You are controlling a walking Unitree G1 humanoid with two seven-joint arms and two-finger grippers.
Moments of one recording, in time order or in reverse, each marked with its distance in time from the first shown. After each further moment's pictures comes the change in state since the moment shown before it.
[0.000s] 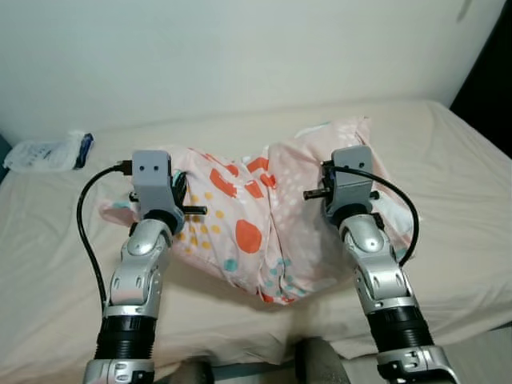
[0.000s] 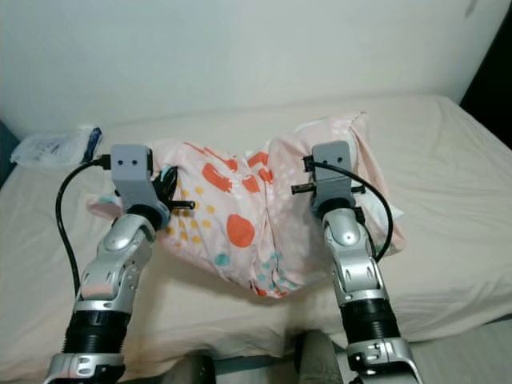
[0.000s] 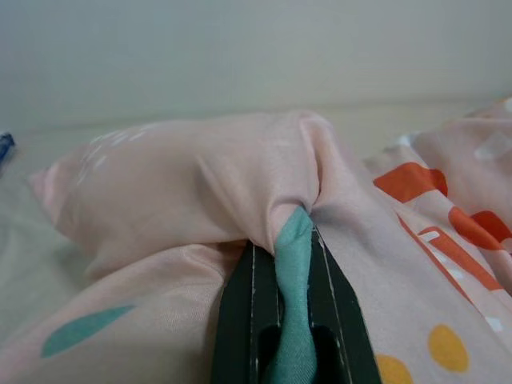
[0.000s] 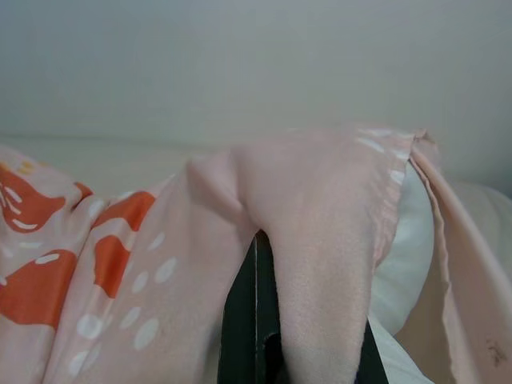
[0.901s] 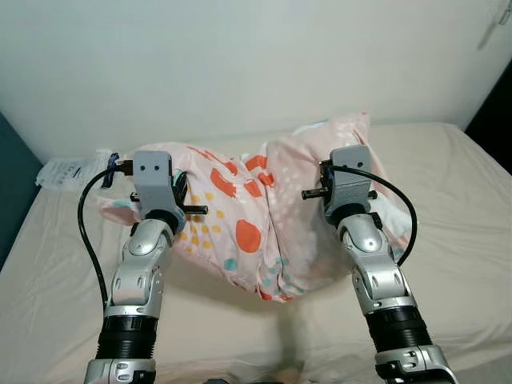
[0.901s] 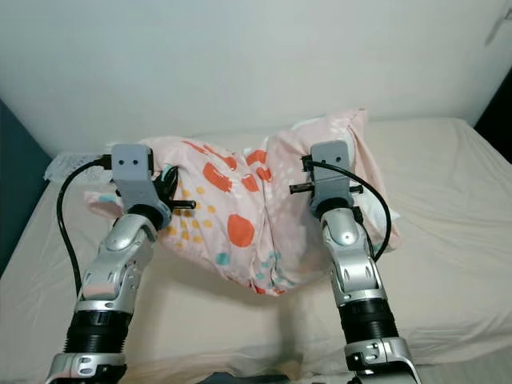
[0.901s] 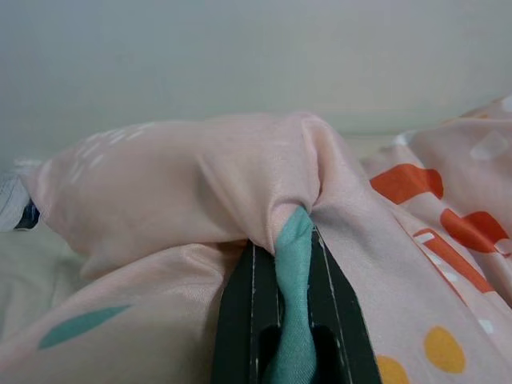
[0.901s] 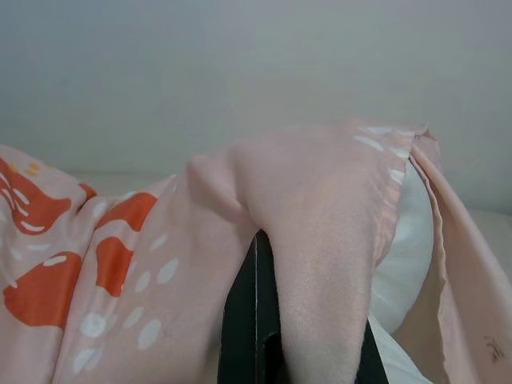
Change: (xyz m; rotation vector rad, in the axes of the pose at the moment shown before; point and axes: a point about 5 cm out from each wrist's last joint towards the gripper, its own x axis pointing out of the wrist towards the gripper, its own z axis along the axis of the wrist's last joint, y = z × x) left arm 0.000 0.000 0.000 -0.002 0.001 0.006; right arm 0.000 0.002 0.000 0.011 -0.001 0.004
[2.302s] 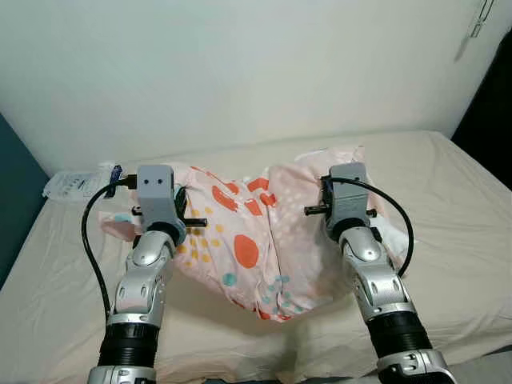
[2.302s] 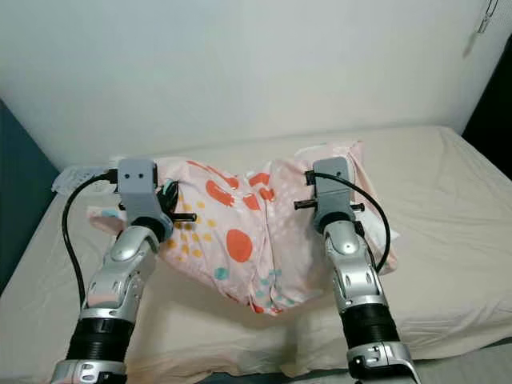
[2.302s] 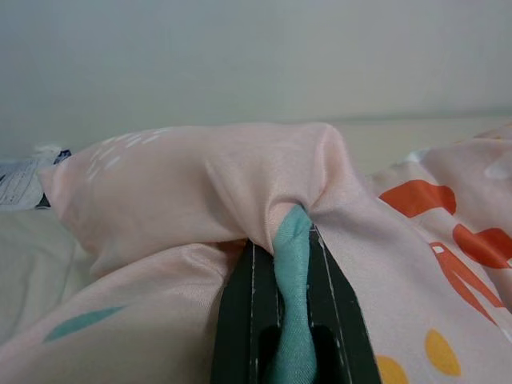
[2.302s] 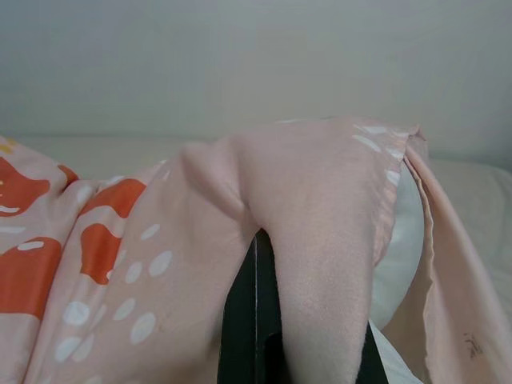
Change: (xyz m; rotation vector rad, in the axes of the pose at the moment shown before) left arm -0.005 0.003 -0.022 0.006 0.068 0.043; right arm -0.005 0.000 -0.032 0.022 0.148 -0.008
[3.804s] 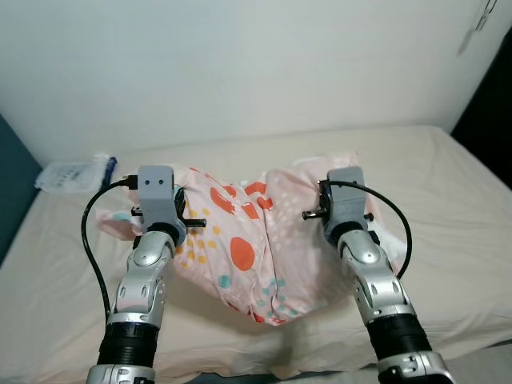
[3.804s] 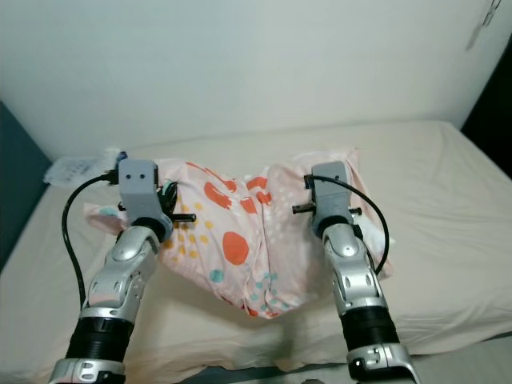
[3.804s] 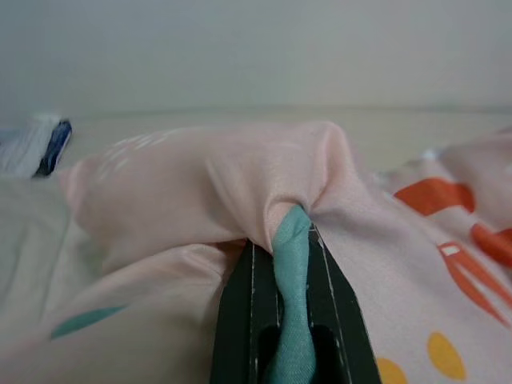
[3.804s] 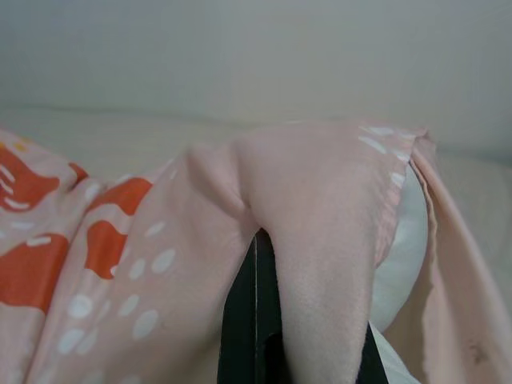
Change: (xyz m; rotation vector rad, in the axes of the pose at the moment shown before) left arm -0.002 0.004 -0.008 -0.005 0.012 0.056; right arm 0.002 -0.004 0.004 -0.025 0.004 0.048
